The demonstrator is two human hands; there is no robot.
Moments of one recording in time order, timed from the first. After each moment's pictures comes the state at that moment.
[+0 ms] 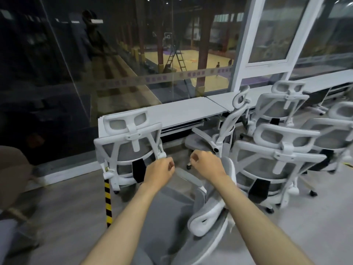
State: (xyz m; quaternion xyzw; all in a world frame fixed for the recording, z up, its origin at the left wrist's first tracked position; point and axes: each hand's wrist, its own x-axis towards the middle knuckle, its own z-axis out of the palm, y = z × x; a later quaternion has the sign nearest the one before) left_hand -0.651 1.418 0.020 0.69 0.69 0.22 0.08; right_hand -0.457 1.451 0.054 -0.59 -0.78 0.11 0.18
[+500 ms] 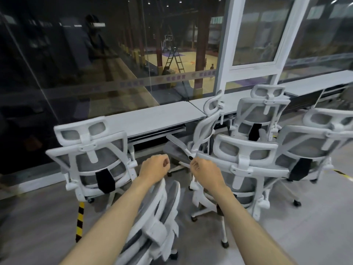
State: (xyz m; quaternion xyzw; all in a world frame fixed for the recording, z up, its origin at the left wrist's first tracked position) left_hand -0.409 1.554 0.041 0.70 0.68 0.18 0.08; right_hand -0.192 1.556 0.042 -0.59 -0.76 0.17 0.22
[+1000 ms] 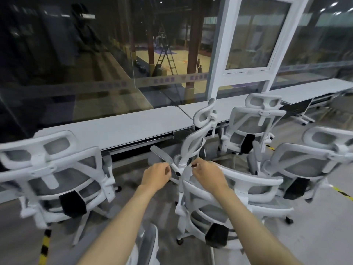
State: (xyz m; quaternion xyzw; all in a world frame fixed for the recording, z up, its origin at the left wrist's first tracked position) left_hand -0.355 1.760 0.002 0.69 0.69 0.18 0.11; right_hand -0.140 1.759 0.042 -0.60 -0.76 0.15 0.17
